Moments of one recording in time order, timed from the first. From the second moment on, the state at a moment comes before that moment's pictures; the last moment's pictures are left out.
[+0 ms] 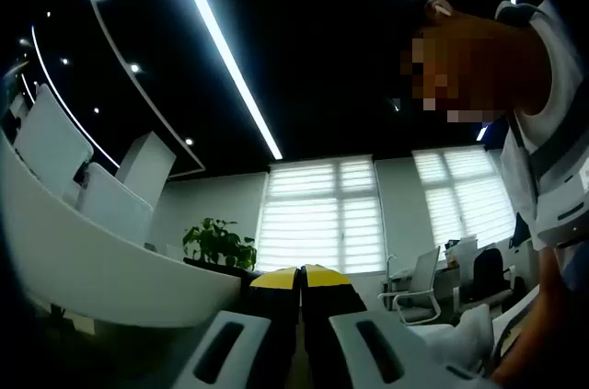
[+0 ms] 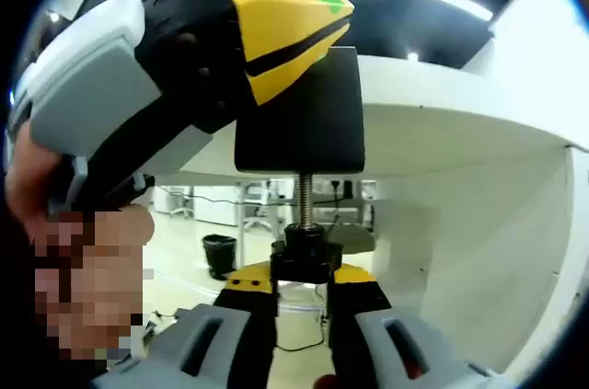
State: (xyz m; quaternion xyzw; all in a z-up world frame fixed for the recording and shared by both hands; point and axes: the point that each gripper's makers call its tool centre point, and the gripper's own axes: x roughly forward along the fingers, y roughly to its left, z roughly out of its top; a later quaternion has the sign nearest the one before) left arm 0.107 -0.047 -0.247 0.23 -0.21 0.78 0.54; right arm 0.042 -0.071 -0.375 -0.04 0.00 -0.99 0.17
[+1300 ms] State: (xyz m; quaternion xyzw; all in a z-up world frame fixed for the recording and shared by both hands) left arm 0.107 -0.047 -0.247 0.23 -0.21 0.79 0.54; right arm 0.045 -0.080 -0.370 -0.05 0.03 -0.94 0.33
